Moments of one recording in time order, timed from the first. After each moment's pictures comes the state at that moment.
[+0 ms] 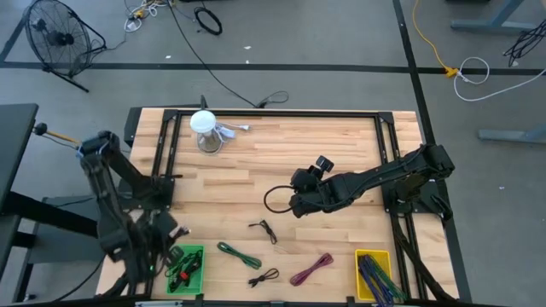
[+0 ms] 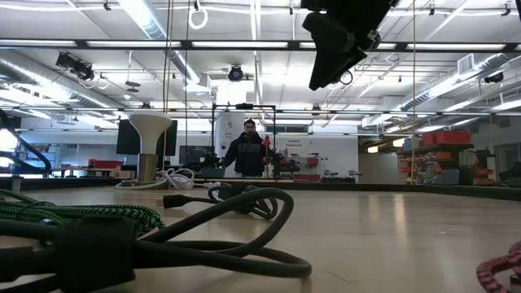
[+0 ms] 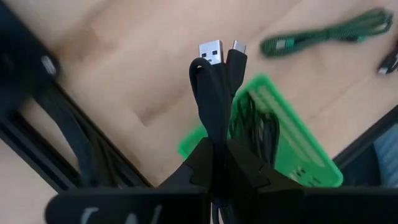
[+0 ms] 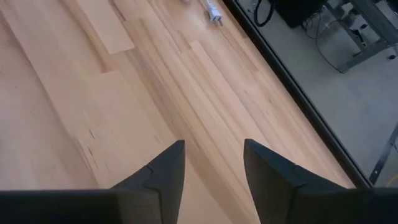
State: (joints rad) left arm -1.15 1.38 1.17 -1.29 -0.28 -2.05; right arm 0.28 1.71 1.37 -0.89 0.79 0.60
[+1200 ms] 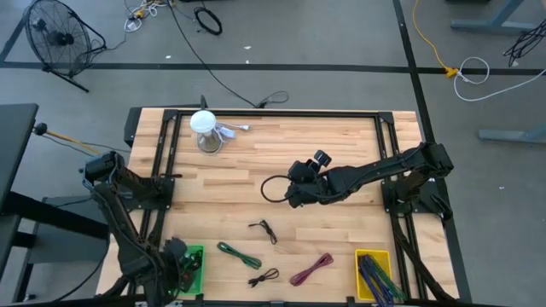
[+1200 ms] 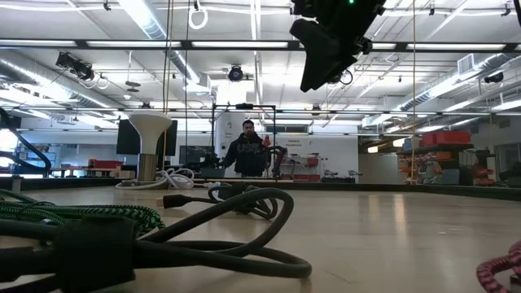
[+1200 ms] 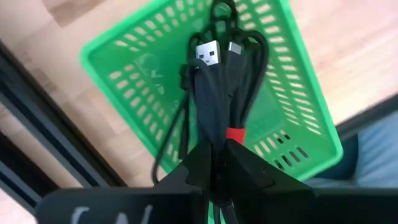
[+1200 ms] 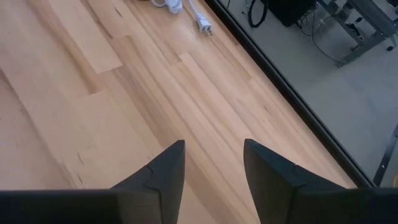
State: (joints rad) left arm -1.12 1.62 1.17 -0.96 -0.09 -2.17; right arm 0.22 1.71 1.37 -0.83 0.79 0.57
